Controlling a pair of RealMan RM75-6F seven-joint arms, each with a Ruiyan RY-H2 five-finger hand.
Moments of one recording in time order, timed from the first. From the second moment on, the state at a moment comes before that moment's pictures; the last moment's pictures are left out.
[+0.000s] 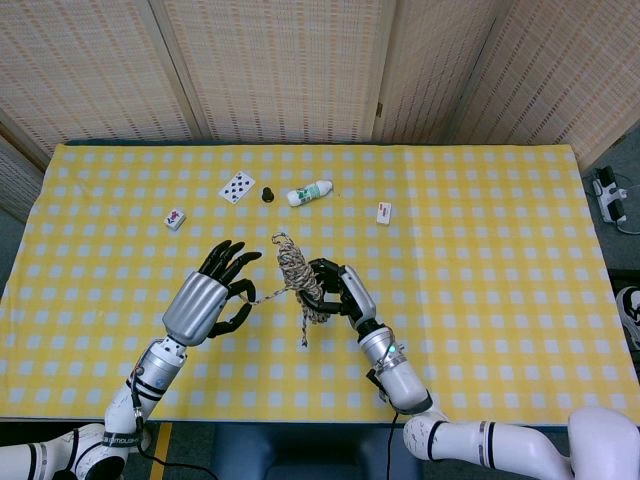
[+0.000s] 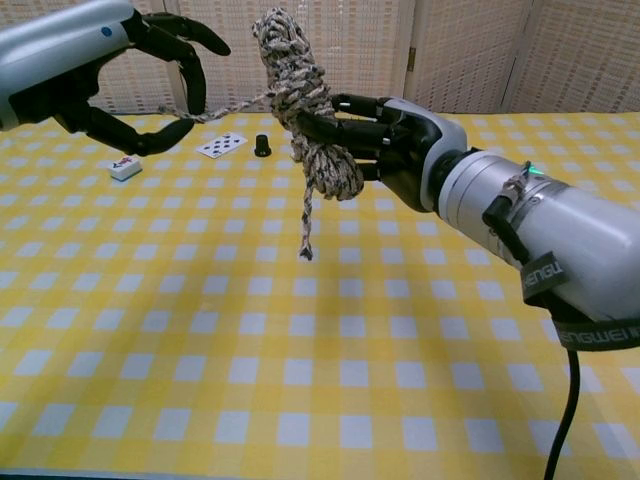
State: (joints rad) left arm -0.64 -1.37 -0.13 -1.80 1.44 1.27 0.20; right arm 0.65 -1.80 0.43 -1.63 -1.06 0.93 0.61
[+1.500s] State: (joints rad) left arm -0.58 -1.34 -0.13 -1.68 1.30 1.23 0.28; right arm 0.61 -1.50 0.31 -1.66 -1.30 1.09 0.22
